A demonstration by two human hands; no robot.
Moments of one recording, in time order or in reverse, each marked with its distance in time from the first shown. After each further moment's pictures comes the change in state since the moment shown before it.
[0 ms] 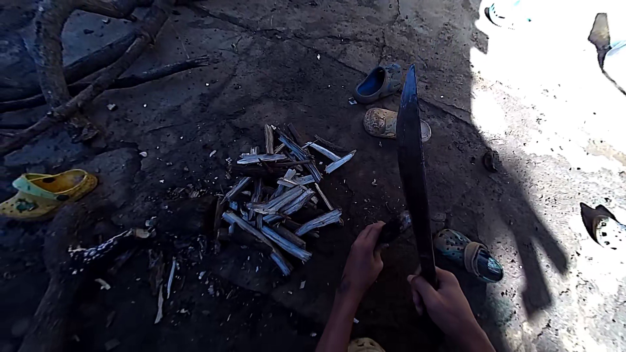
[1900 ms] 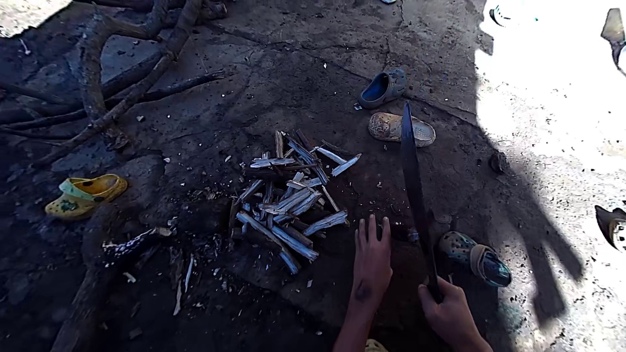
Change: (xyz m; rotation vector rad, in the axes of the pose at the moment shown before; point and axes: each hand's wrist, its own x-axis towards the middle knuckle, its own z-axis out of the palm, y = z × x) left_hand -0.001 0.031 0.003 0.443 -0.175 -0.233; right_hand -0.014 0.032 0.001 -0.340 0.161 -0.177
